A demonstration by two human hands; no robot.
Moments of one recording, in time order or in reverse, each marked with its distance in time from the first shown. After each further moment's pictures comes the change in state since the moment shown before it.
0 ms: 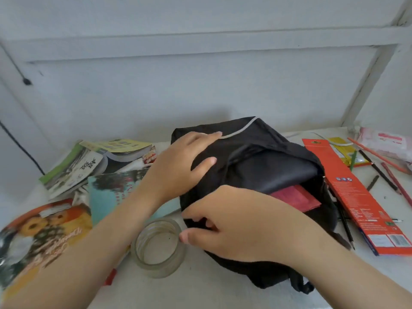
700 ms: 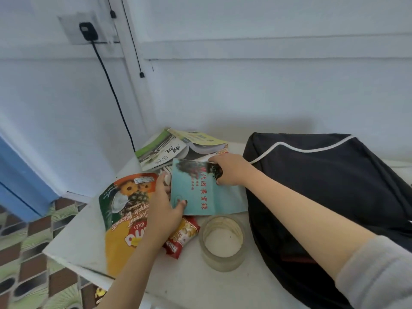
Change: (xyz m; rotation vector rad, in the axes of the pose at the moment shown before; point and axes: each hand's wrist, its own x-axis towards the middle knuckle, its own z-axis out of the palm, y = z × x) left_hand -0.157 -0.079 -0.009 -0.203 0.428 -0.944; right_hand 0.239 0.038 0.075 -0.115 0.033 -0.106
